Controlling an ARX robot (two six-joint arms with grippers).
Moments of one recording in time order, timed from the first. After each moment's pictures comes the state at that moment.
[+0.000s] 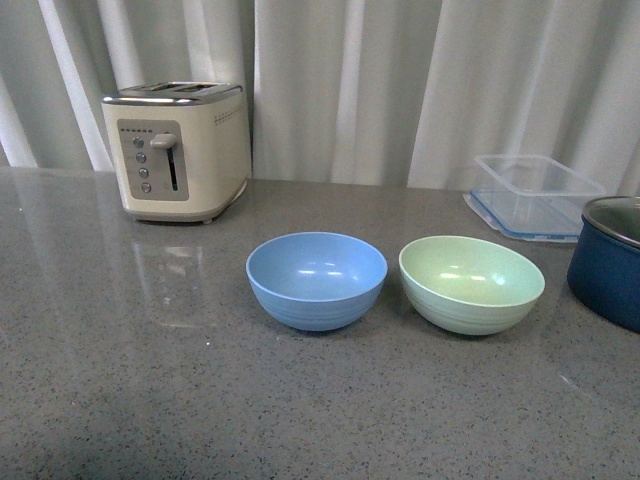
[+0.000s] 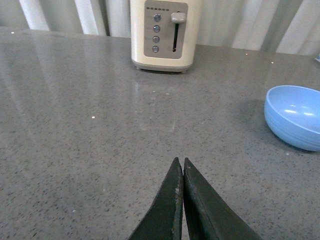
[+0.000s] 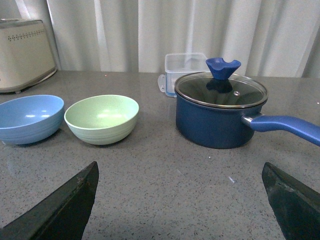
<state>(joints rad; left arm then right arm) 0.00 0.84 0.13 0.70 -0.01 -0.01 0.00 0.00 0.01 0.00 0.00 0.00</state>
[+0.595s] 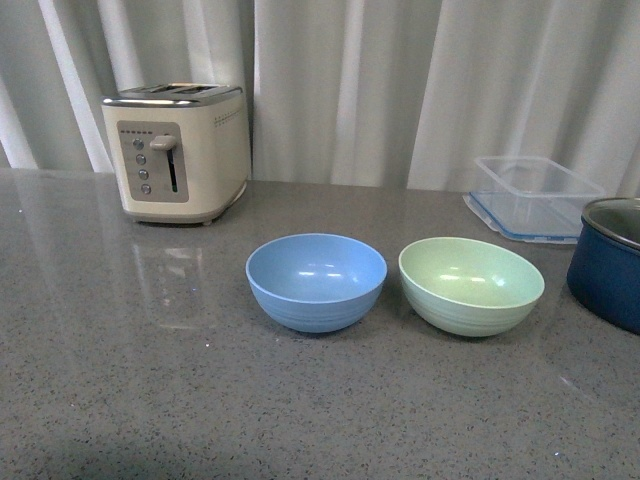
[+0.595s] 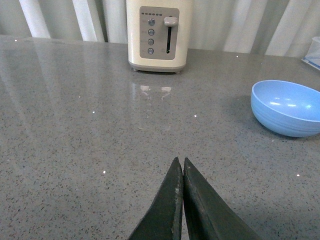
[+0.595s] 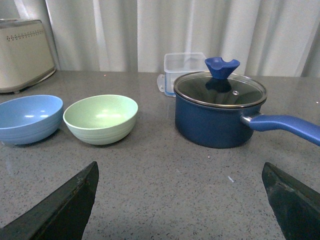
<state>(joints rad) 0.00 0.54 0.02 0.53 0.00 -0.01 0.00 0.00 0.01 0.00 0.00 0.00</state>
